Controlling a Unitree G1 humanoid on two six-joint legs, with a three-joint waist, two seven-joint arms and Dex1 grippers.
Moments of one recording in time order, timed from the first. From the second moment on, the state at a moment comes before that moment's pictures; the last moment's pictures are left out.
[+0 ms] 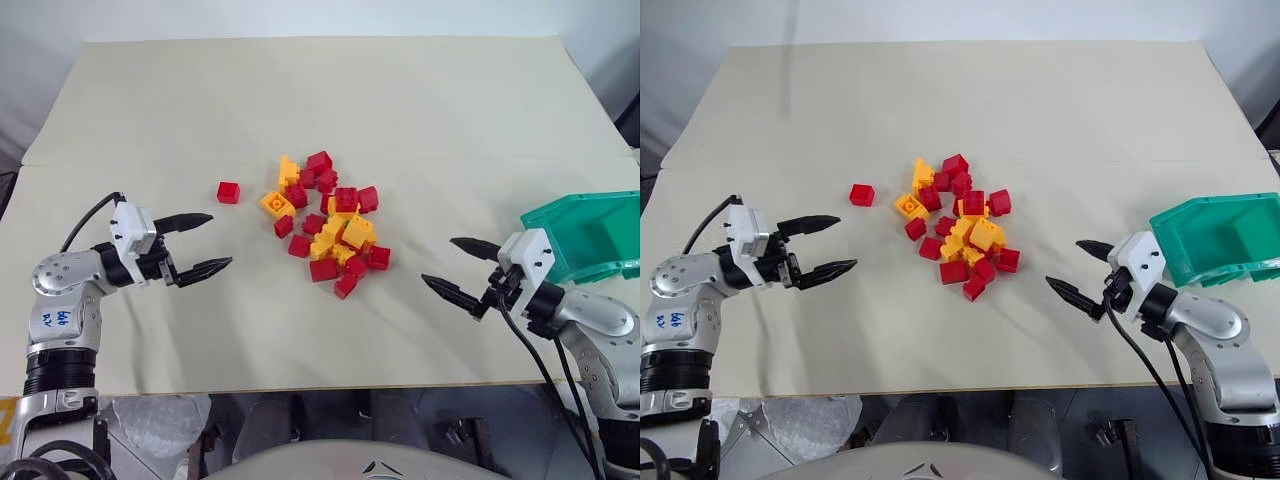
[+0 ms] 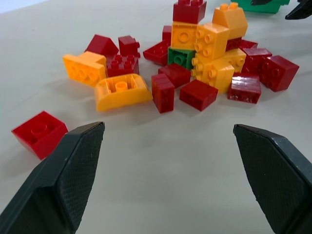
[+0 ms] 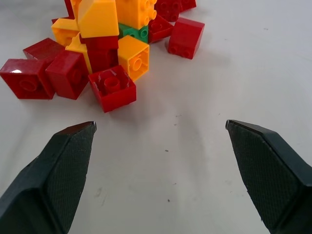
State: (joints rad) left arm -0.34 0.68 0.22 0.29 -0.42 -0.01 -1.19; right arm 0.01 -0.70 -0.20 -0.31 0.45 0.33 0.83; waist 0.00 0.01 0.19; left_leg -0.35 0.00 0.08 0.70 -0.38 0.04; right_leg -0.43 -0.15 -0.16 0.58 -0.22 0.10
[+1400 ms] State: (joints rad) left arm -0.46 0.64 0.18 0.39 -0.47 0.04 -1.38; right arm -0.39 -0.37 0.28 -0.42 0.56 0.80 0.41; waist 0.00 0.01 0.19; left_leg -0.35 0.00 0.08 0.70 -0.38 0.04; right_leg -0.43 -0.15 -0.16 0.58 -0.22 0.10
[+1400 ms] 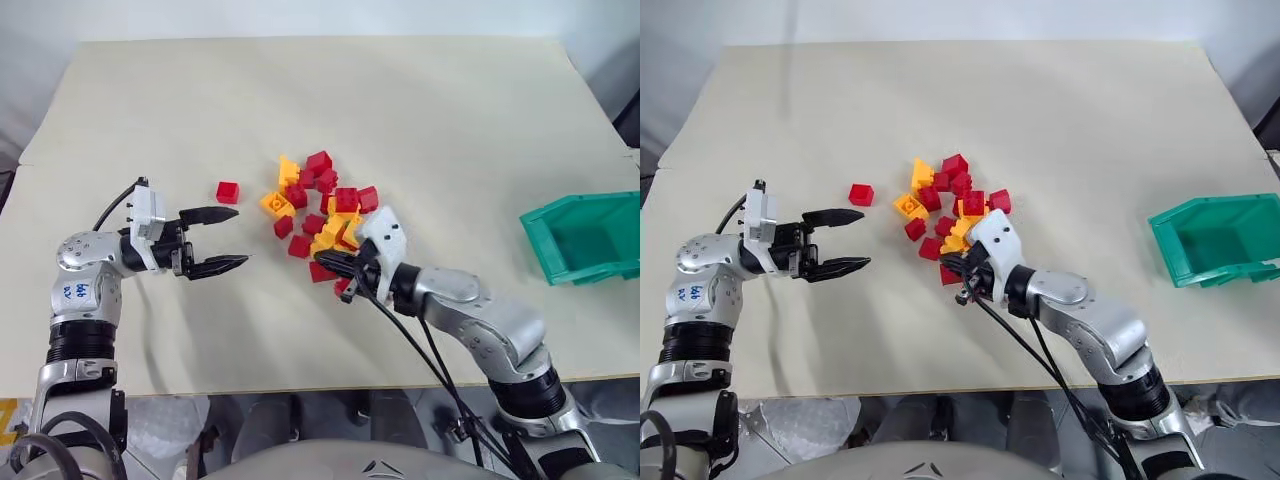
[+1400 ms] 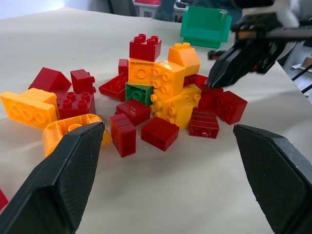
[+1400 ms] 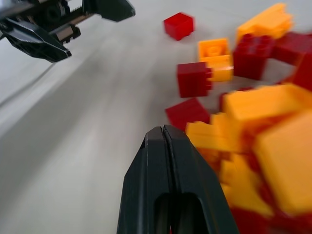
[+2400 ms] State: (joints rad) left arm -0.42 0.58 0.18 0.33 -0.49 0.03 -1.30; right arm -0.30 -0.73 -0.14 -0.32 0.47 0.68 0.69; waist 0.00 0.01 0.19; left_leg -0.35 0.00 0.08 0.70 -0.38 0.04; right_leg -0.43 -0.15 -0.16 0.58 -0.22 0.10
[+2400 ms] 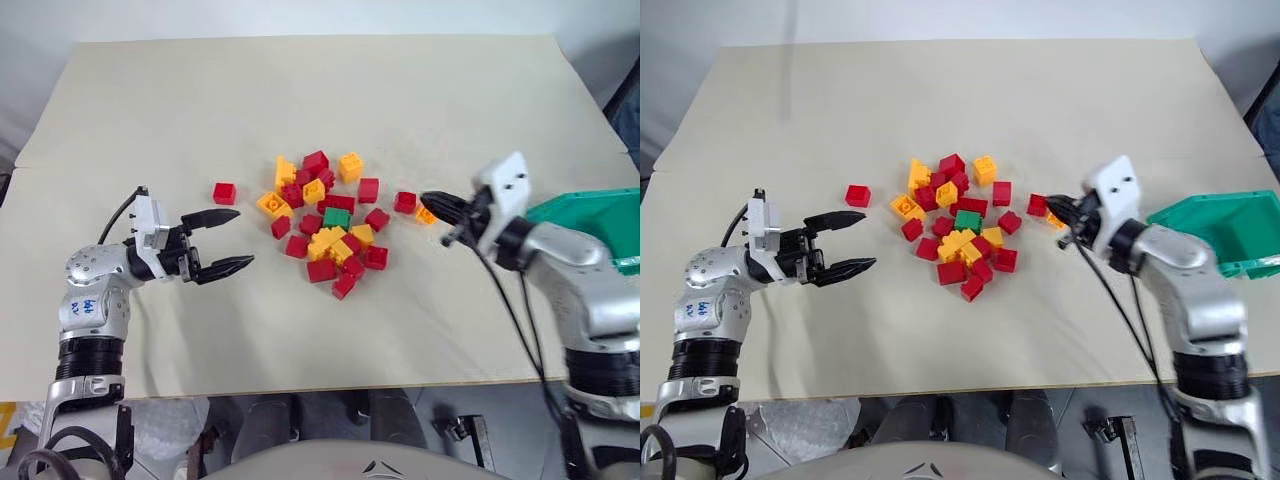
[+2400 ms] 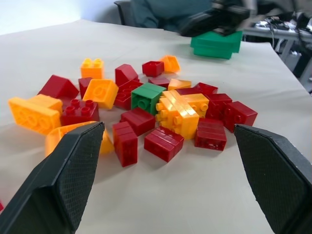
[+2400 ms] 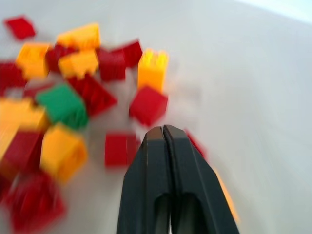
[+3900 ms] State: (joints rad) left arm -0.32 0.53 0.18 0.24 -0.49 -0.03 -1.22; right arm -1.05 -0.45 0.47 0.11 0.23 1.14 0.69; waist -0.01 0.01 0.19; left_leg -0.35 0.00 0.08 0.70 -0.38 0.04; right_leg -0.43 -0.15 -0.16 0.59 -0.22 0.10
